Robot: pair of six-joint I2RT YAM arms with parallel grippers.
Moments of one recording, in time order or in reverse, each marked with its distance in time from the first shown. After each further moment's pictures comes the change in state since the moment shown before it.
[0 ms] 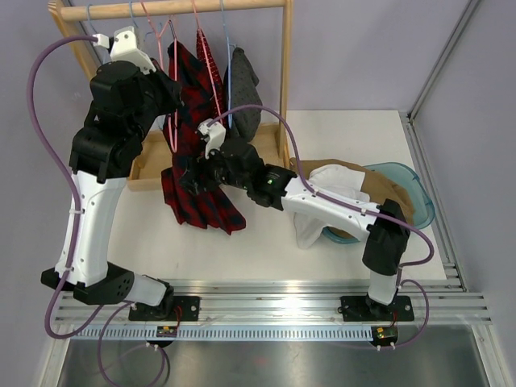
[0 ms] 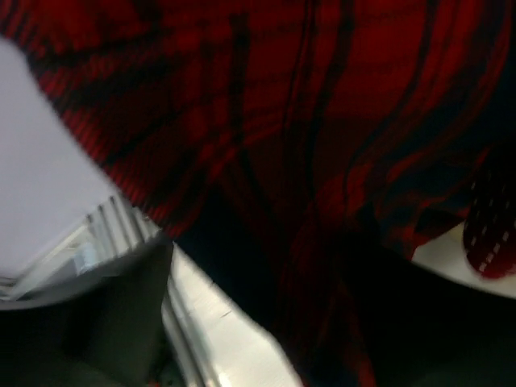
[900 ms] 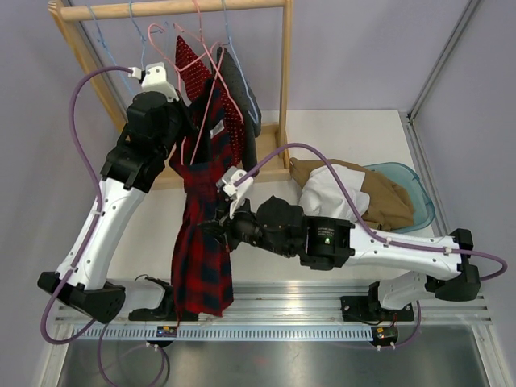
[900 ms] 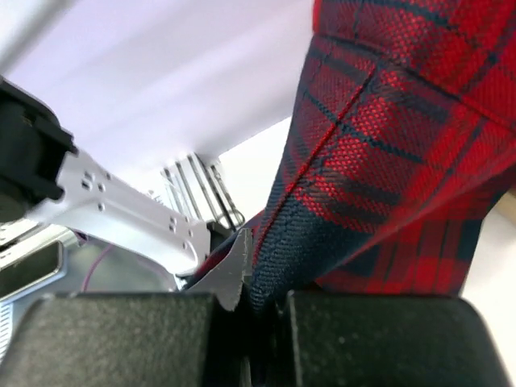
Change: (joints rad) left arm -0.016 -0.169 -0.539 0.293 -0.052 0.027; right arm 0.382 -0.428 -0.240 -0.070 0.296 -0.074
